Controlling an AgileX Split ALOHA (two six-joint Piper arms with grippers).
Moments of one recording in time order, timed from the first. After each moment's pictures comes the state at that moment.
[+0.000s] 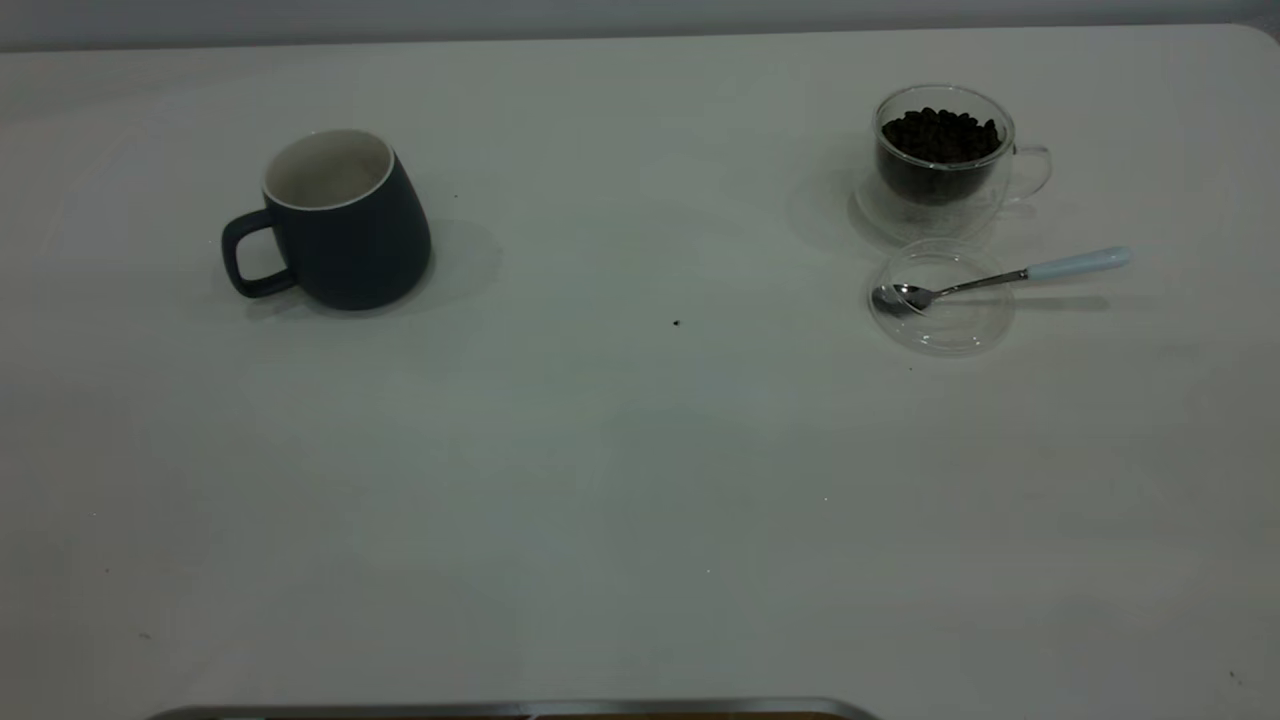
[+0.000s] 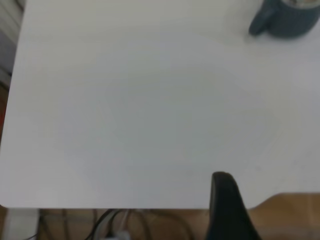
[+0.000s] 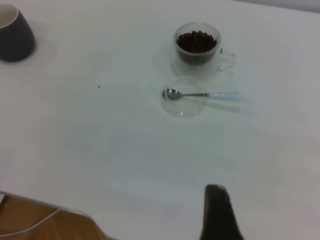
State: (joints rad) left arm 0.06 0.43 -0.57 0.04 0.95 0.09; right arm 0.10 -0.01 -0.48 0.16 1.13 -0.12
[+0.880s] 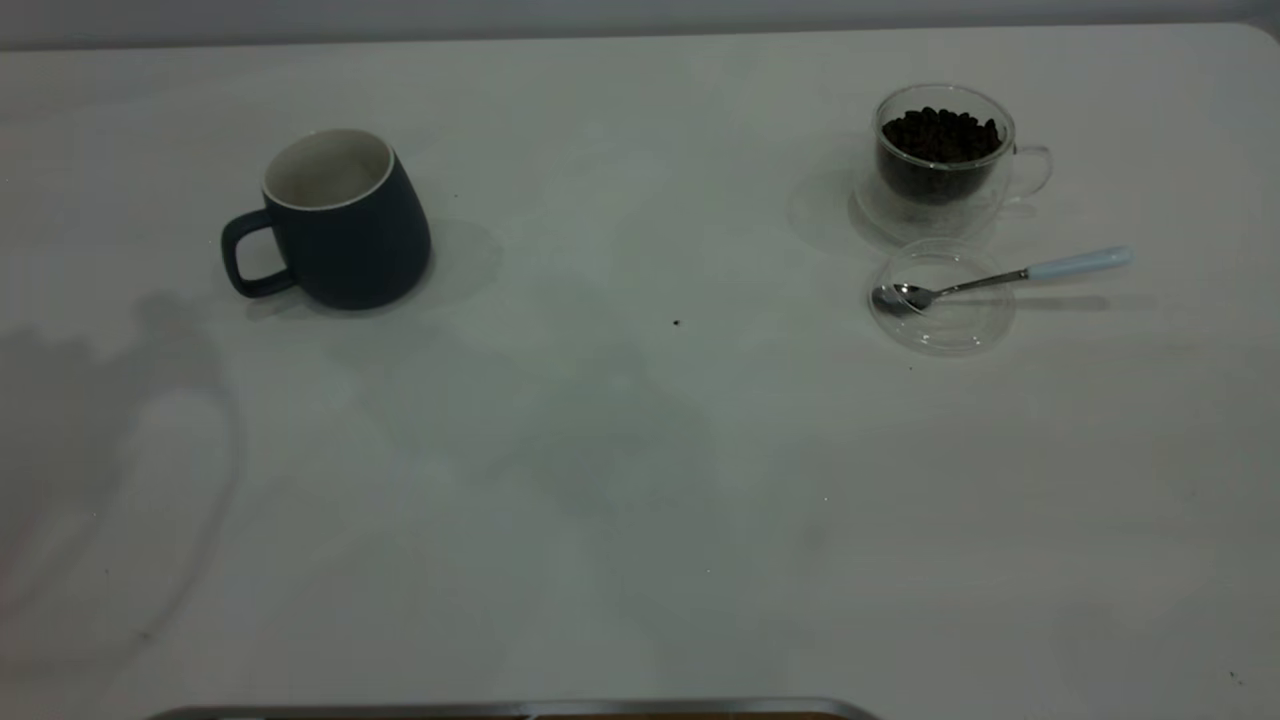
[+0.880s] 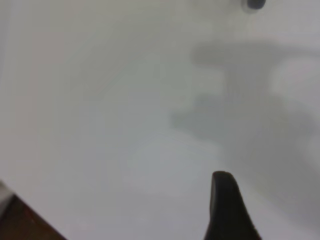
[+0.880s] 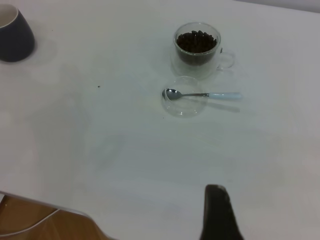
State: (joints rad) left arm 0.01 1.63 -1.07 0.06 0.63 0.89; right arm 0.10 -0.01 -0.48 0.16 1.13 -0.12
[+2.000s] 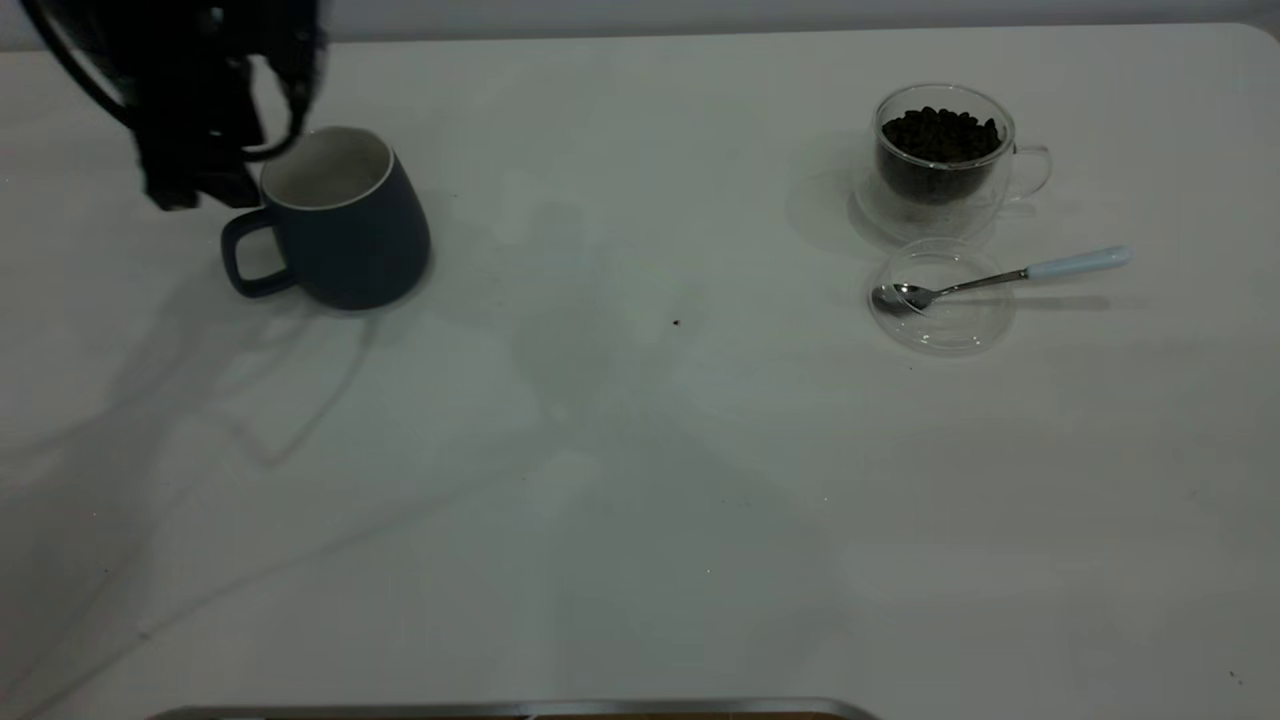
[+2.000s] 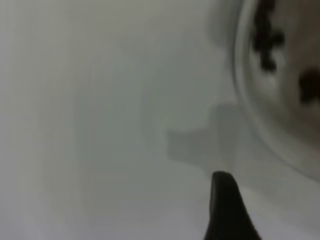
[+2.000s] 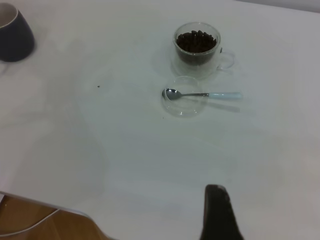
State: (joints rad) left arm -0.14 2.28 -1.38 0.07 0.25 1.30; right arm 0.10 -0.01 -0.48 0.16 1.13 -0.12
